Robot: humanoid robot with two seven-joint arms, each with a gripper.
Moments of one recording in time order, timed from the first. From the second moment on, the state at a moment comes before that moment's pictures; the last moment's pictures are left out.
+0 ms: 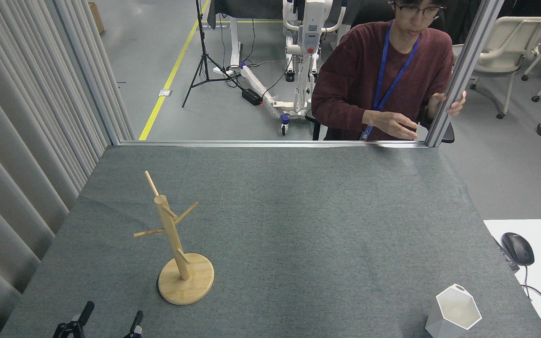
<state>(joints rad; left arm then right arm) 0.31 0.02 0.26 -1.68 -1.62 -0.40 0.31 0.44 0.00 -0.38 -1.61 1.39 -0.36 -0.34</state>
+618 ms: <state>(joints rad) 0.31 0.02 0.27 -1.68 -1.62 -0.37 0.31 0.33 -0.04 -0.38 -1.48 1.40 -0.36 -0.35</state>
